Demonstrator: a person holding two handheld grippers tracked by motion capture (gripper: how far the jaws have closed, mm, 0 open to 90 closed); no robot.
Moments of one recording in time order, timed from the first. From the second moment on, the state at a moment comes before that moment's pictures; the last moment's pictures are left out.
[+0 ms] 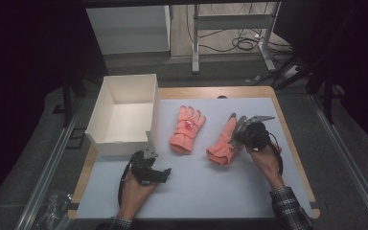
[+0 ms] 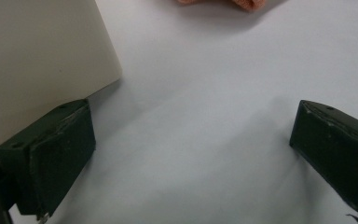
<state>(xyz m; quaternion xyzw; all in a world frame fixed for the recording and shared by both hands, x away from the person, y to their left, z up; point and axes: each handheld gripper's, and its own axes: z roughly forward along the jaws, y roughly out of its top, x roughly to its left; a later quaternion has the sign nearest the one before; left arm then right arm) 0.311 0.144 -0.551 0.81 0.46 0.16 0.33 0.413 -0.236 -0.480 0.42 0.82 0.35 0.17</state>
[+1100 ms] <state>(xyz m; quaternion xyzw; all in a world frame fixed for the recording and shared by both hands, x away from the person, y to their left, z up) 0.311 0.144 -0.551 0.81 0.46 0.16 0.33 0.362 -0.215 -0.476 0.22 0.90 0.37 0.03</state>
